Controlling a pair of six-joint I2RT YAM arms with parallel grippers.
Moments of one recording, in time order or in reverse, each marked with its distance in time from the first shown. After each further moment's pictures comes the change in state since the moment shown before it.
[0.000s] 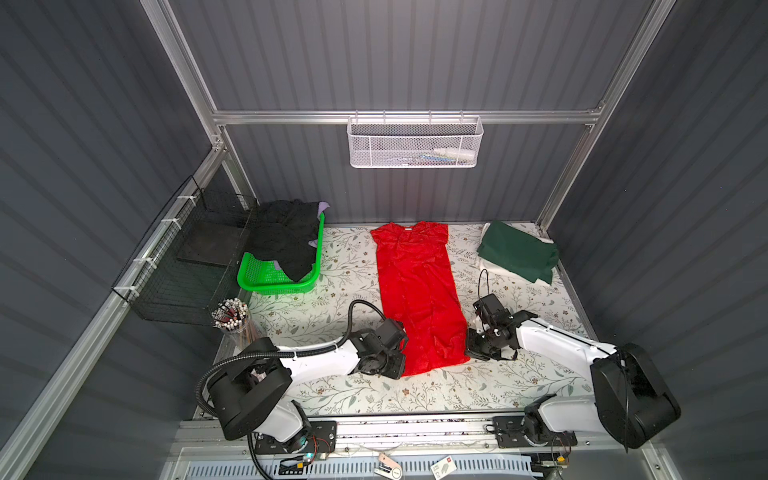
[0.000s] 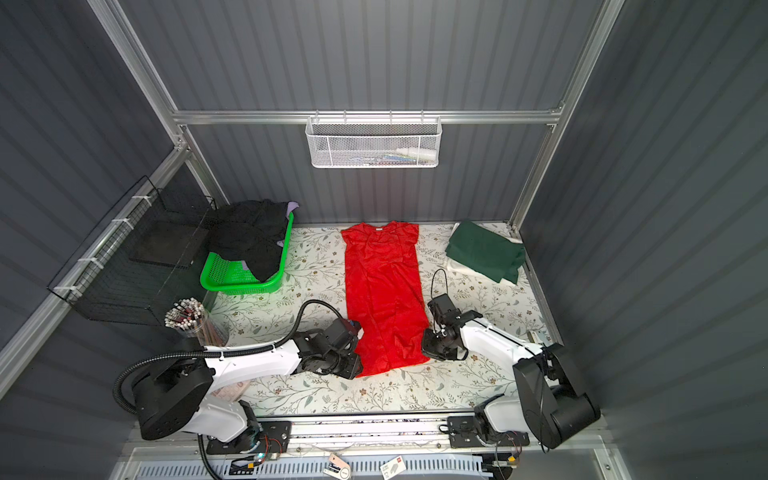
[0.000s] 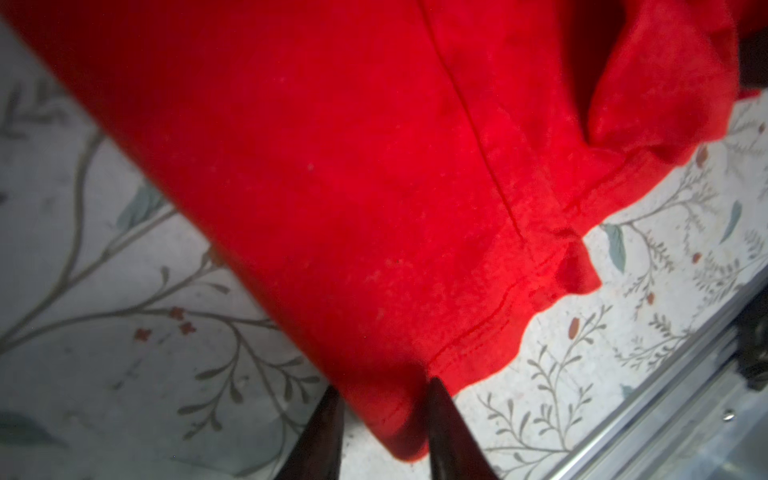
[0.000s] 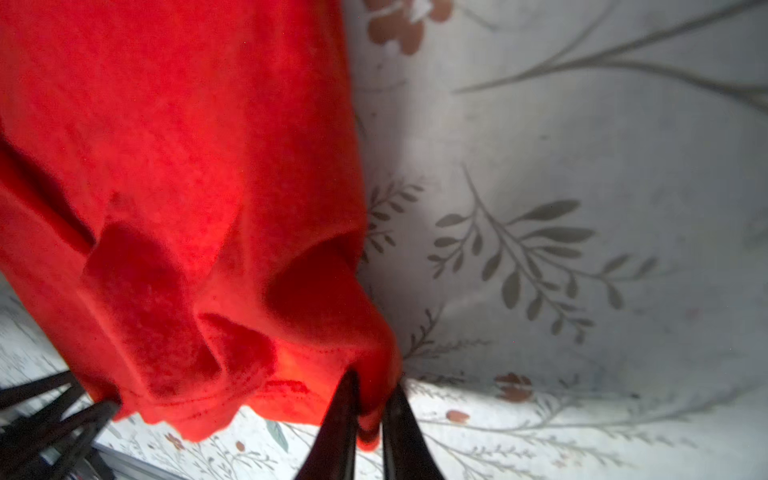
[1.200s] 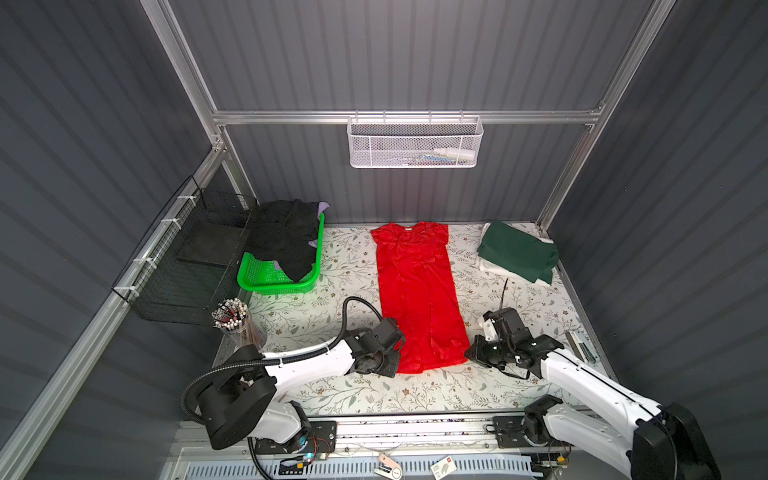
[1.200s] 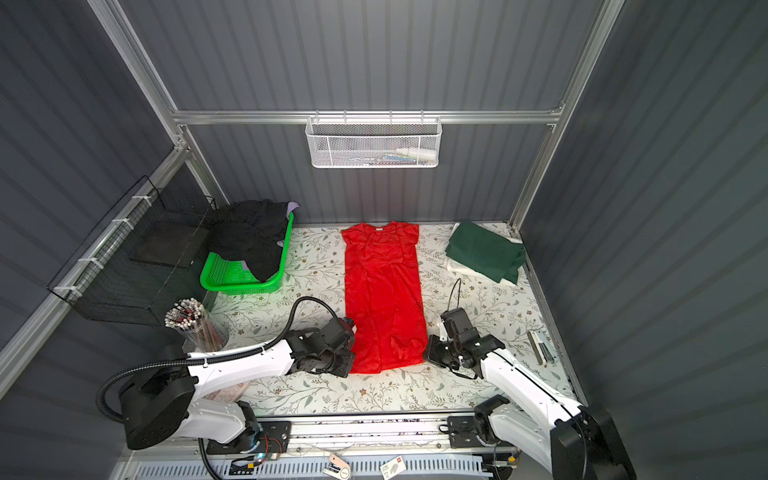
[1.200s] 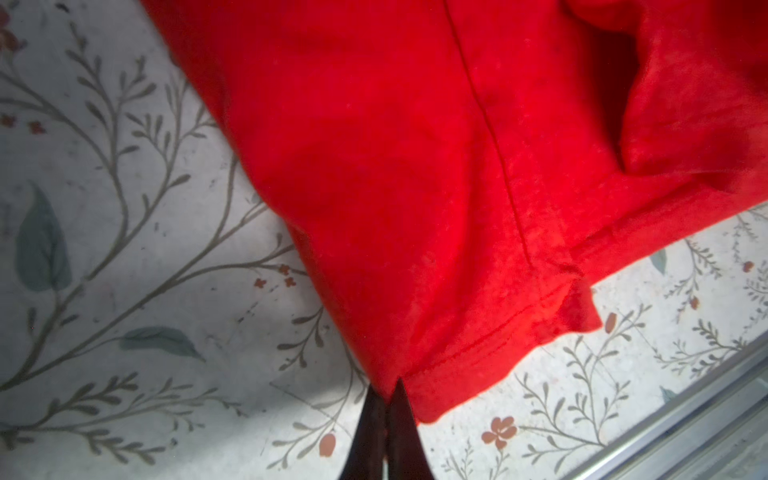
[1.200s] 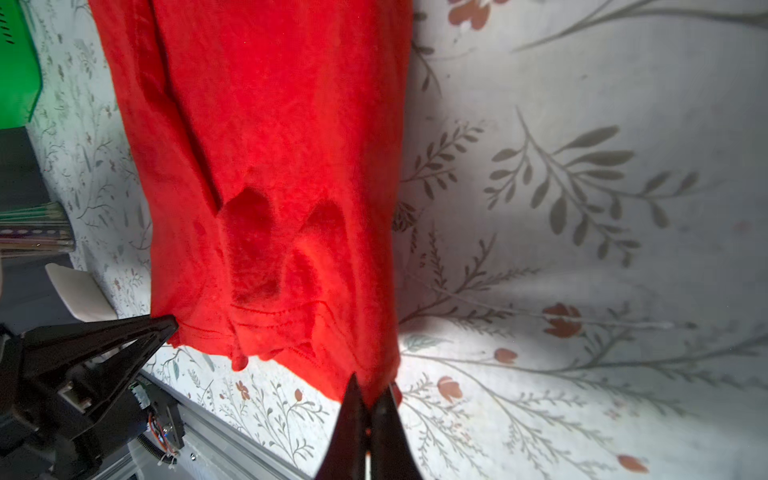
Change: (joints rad) left arm 0.000 -0.092 0.014 -0.126 -0.122 0.005; right arm -0.005 -0.359 -0.190 0.103 -0.103 0.069
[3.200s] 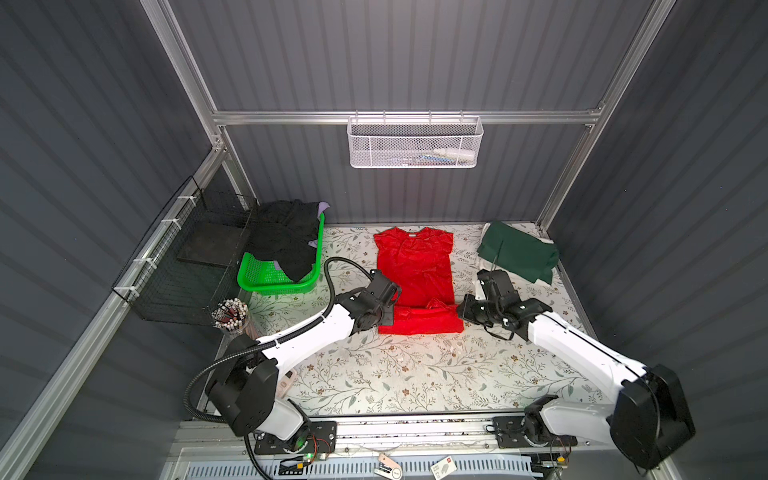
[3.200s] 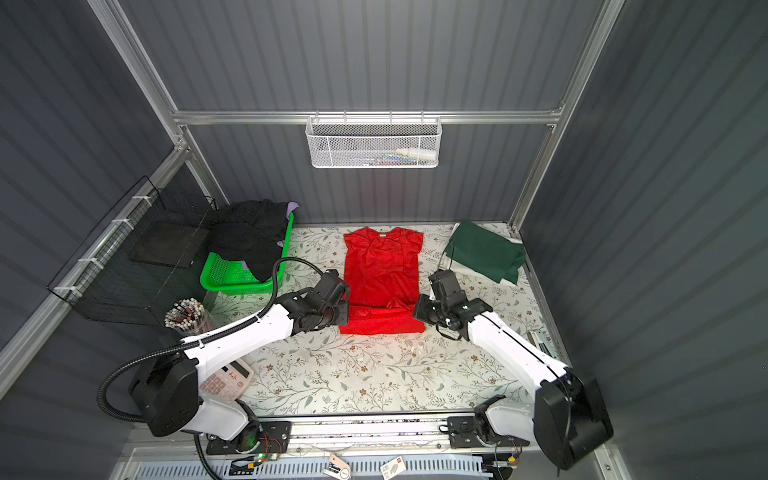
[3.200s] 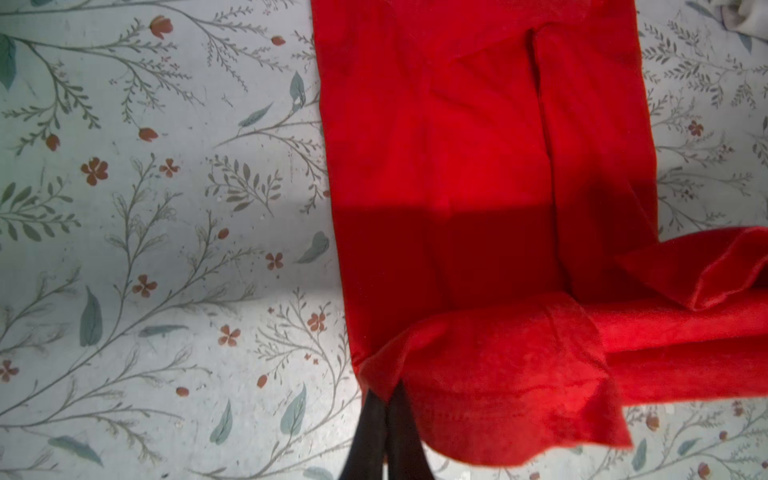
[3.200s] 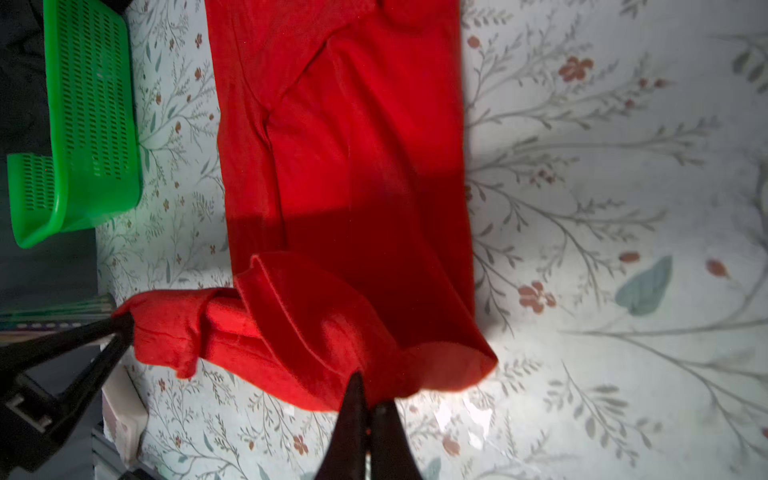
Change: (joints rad) left arm 0.229 0.138 0.373 -0.094 -0.250 0.008; right arm 0.010 0.319 0.425 0.044 0.169 -0.051
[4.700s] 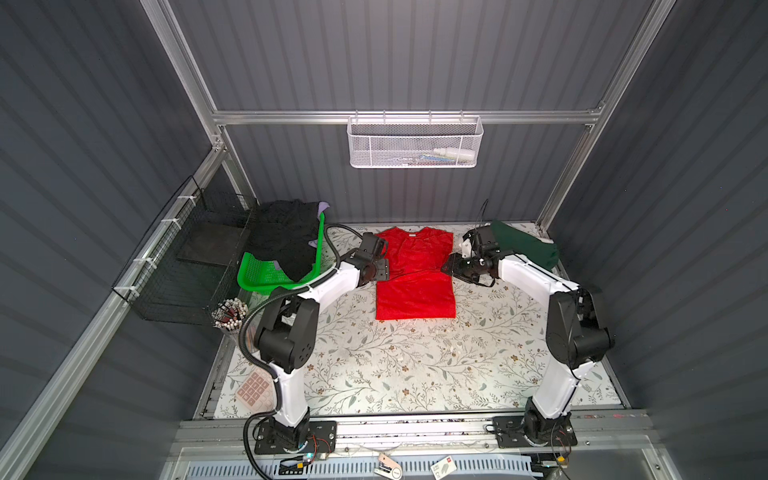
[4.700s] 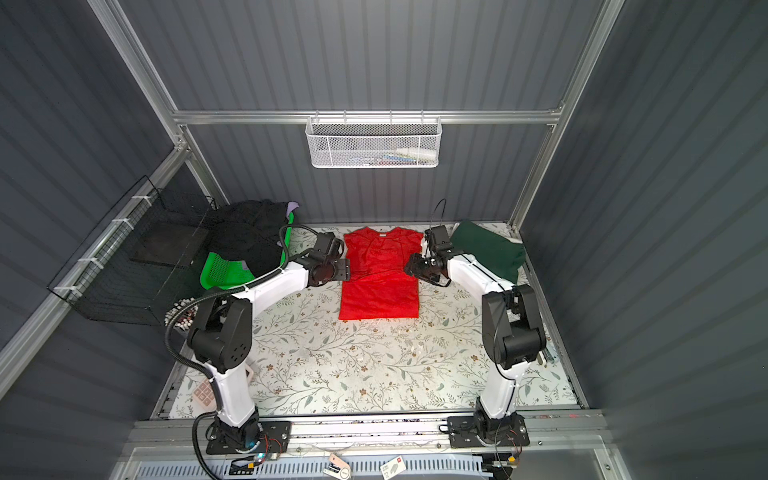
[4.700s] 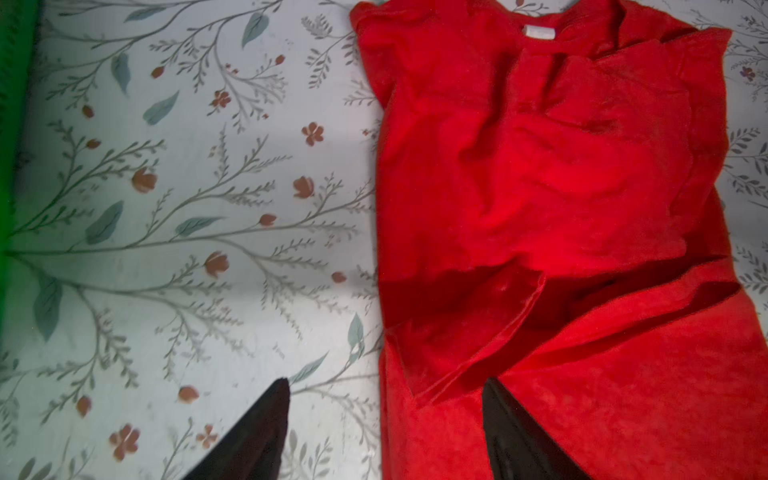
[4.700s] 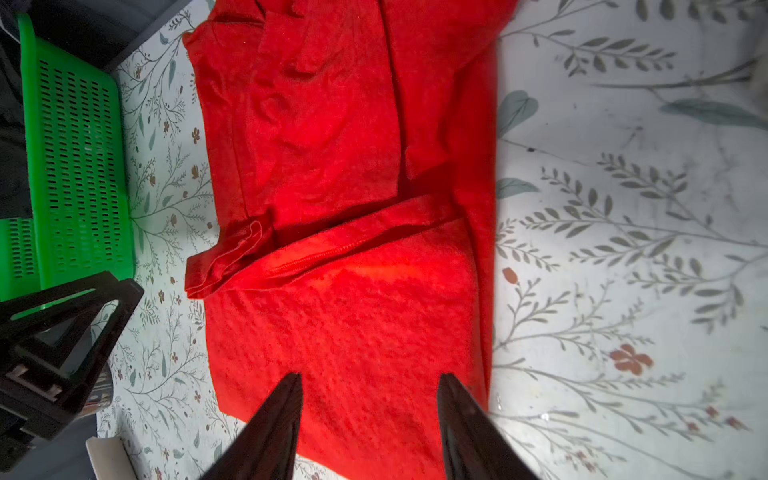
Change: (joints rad) left arm 0.245 0.327 0.285 0.147 0.050 0.185; right arm -0.152 0.491 0.470 -0.040 -0.117 -0.160
